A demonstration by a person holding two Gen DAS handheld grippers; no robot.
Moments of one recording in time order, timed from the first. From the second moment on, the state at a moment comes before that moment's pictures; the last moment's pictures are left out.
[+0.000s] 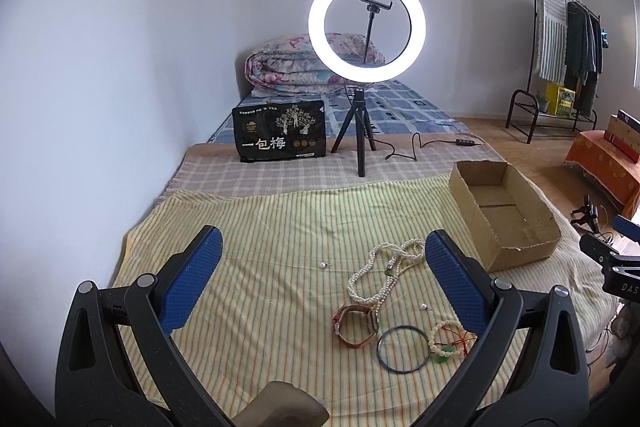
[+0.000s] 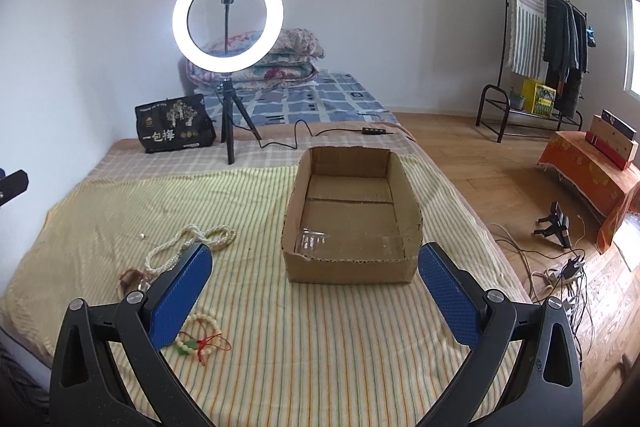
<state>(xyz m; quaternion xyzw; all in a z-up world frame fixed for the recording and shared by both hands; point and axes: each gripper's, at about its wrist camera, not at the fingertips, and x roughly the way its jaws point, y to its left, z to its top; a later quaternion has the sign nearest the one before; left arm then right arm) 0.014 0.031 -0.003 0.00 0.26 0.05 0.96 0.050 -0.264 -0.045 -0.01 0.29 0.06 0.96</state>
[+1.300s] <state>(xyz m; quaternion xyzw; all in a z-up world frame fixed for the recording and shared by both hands) 0.111 0.075 -0.145 -0.14 0.54 -0.06 0.83 0.111 -0.180 -0.148 -0.13 0.47 0.26 0.83</state>
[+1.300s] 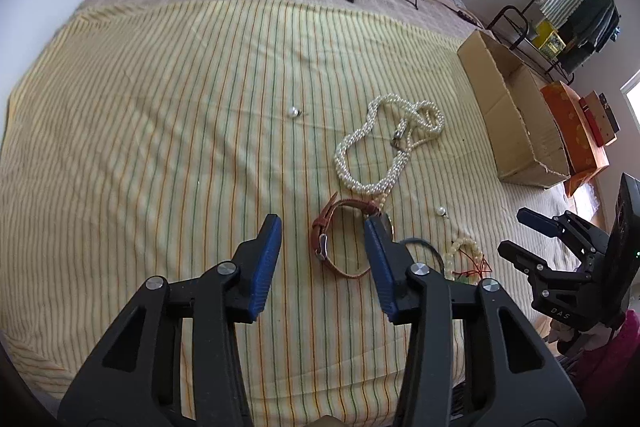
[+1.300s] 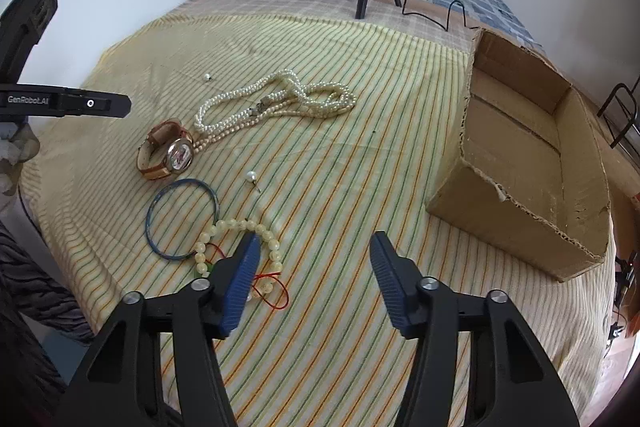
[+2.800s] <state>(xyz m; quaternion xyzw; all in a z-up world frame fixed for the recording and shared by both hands) 0.126 0.066 -0.189 -0.12 0.58 -0.04 0.81 0.106 -0.146 -0.168 -0.19 0.49 0.30 0.80</state>
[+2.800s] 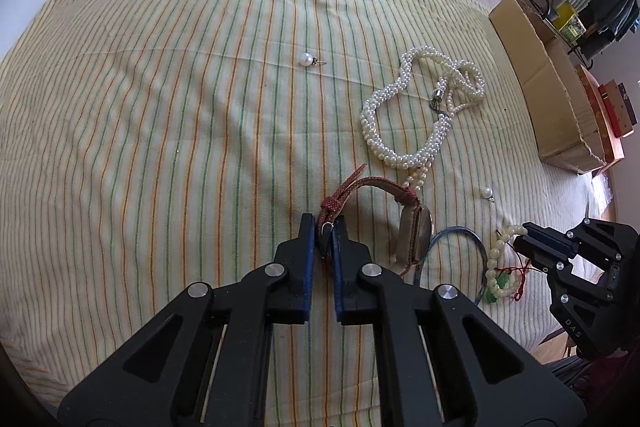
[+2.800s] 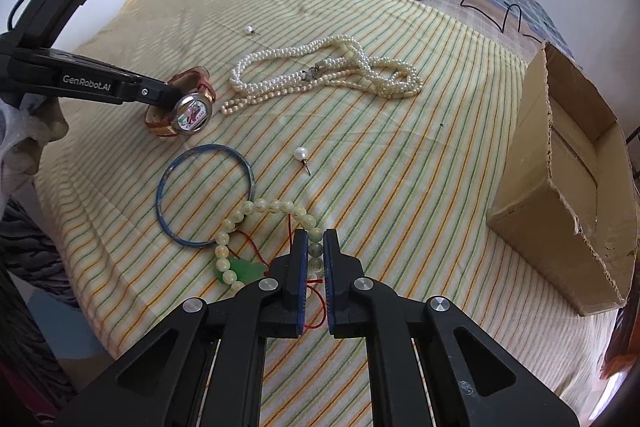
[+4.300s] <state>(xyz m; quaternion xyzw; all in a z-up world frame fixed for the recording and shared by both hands) 0.155 -0.041 -0.085 -0.11 0.46 -0.12 0.87 0.152 -0.226 -0.062 -0.12 0.35 0.20 0.91</state>
